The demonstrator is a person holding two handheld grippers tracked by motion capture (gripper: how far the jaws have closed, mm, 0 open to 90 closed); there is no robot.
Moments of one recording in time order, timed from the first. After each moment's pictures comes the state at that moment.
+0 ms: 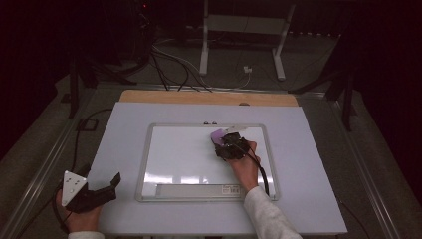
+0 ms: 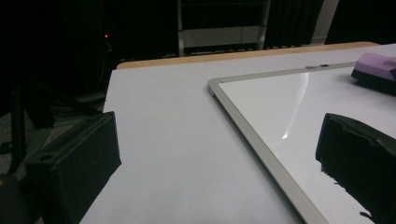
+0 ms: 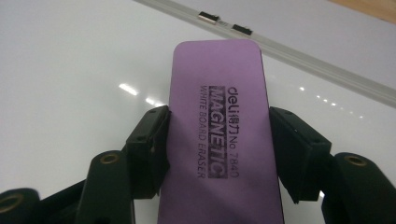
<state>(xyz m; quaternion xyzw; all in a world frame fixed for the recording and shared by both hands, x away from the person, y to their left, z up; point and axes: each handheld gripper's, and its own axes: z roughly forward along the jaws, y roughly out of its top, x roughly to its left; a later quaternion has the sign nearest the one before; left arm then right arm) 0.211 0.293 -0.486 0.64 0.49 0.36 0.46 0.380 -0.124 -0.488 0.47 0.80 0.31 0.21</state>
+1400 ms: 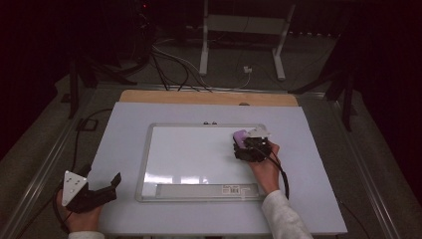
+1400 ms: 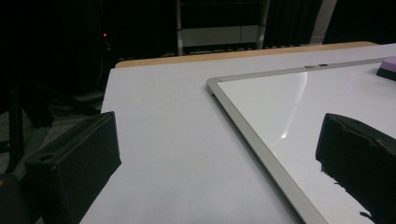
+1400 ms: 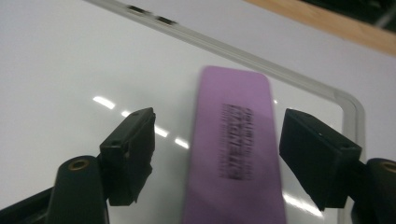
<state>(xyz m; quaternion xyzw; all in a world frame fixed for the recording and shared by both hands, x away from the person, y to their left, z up) 0.211 0.293 -0.487 0.64 0.49 0.36 0.47 0.368 -0.183 -0.489 0.46 0.79 0.32 0.27</state>
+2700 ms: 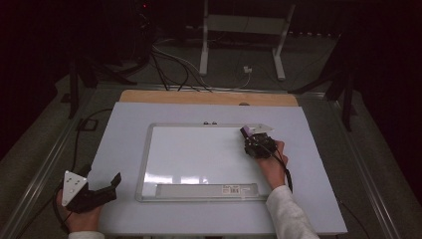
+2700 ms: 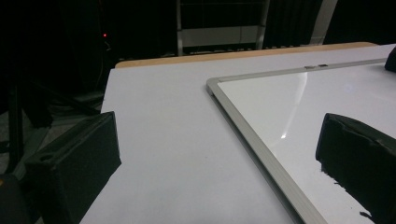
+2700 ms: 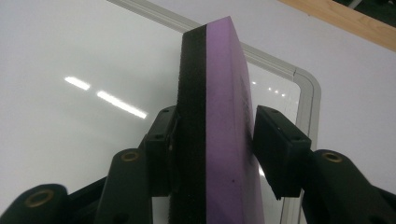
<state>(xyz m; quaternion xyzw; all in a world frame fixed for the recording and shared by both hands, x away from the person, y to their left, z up) 0.211 0.293 -0.487 0.64 0.49 0.36 0.47 0.385 -0.203 -0.492 0.49 0.79 0.26 0.28</state>
